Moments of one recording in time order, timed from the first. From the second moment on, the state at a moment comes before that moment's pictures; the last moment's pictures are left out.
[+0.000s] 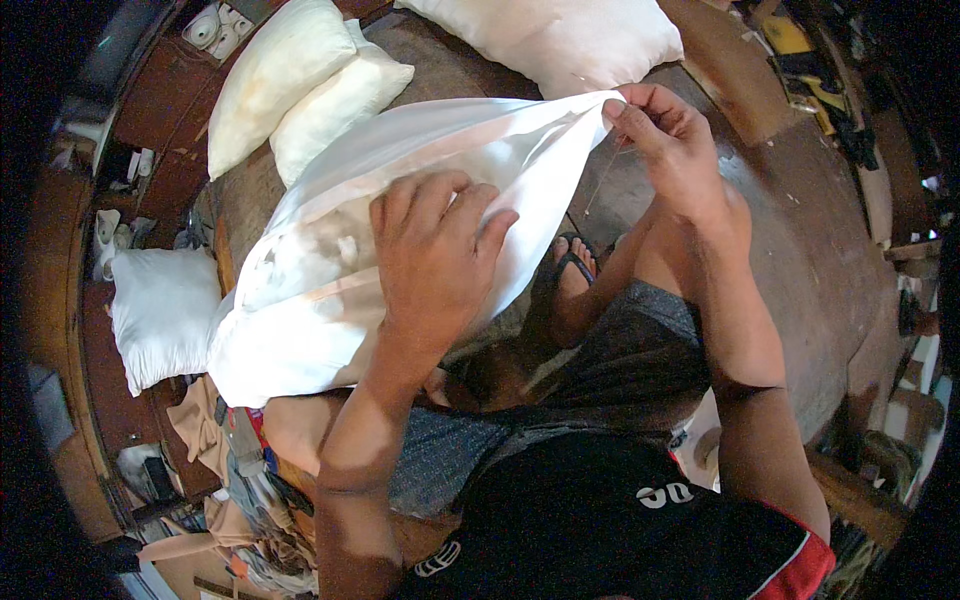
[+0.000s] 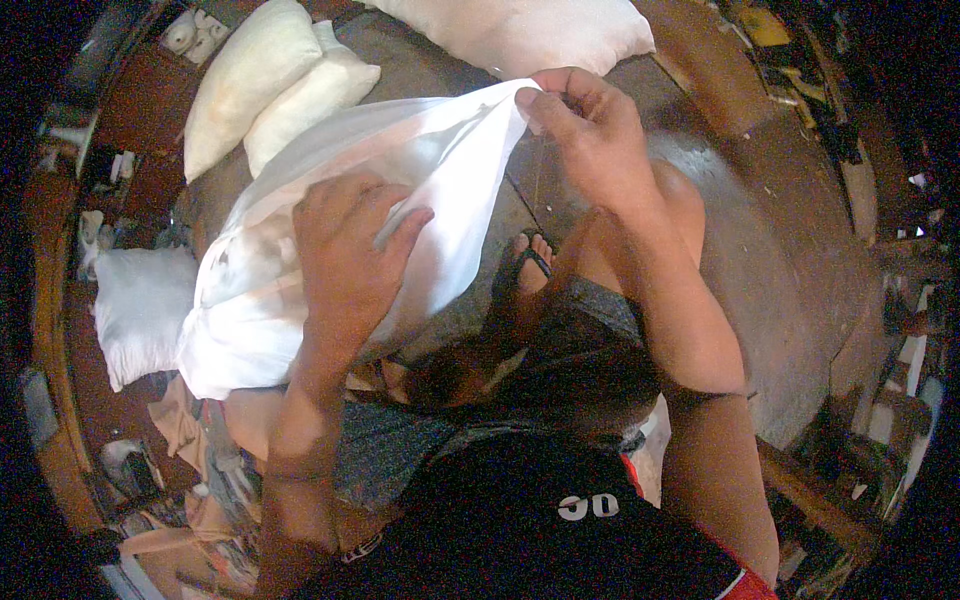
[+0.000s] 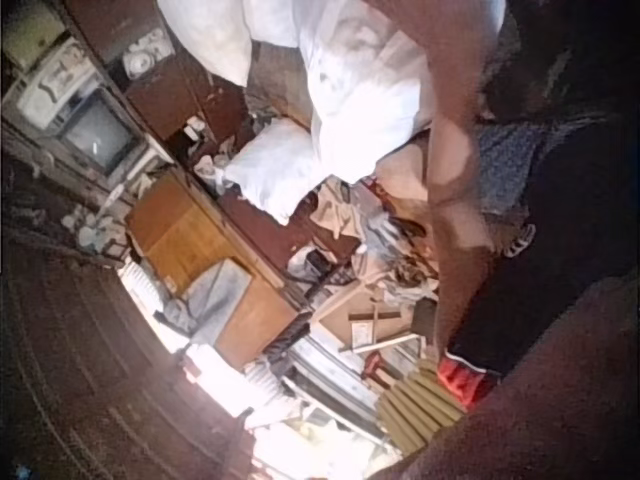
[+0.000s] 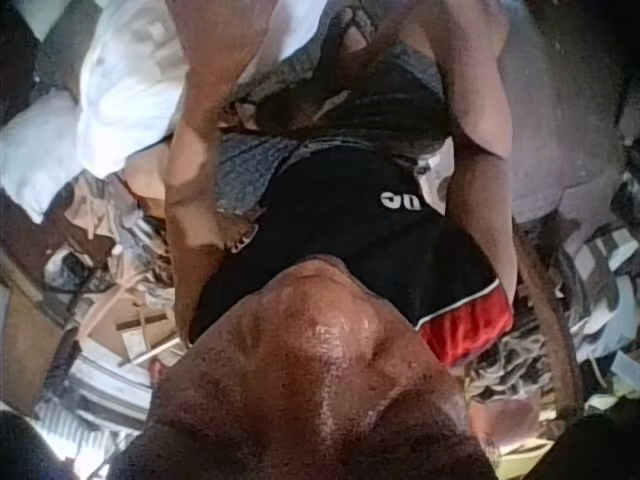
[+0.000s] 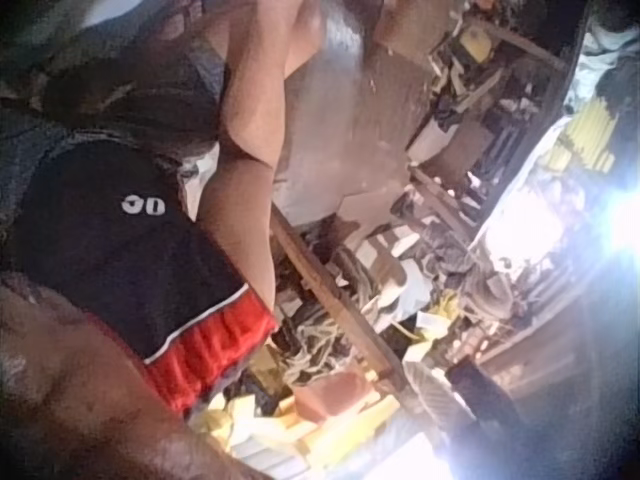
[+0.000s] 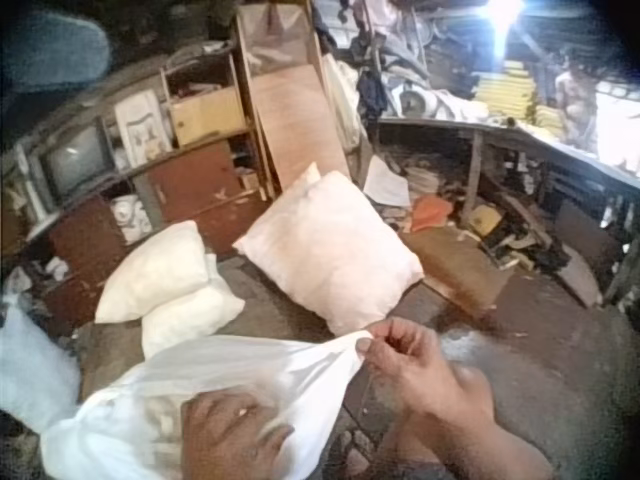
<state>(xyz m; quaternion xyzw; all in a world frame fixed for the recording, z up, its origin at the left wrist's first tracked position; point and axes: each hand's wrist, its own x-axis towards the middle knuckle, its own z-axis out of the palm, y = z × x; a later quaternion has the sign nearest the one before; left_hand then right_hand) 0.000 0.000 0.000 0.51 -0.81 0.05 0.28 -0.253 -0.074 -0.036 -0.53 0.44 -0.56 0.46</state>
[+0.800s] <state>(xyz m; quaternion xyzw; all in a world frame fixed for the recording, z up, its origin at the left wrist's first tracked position) 0.041 -0.042 0.015 0.53 -0.77 -0.19 0.29 -0.240 -0.074 -0.036 -0.54 0.45 -0.56 0.44</state>
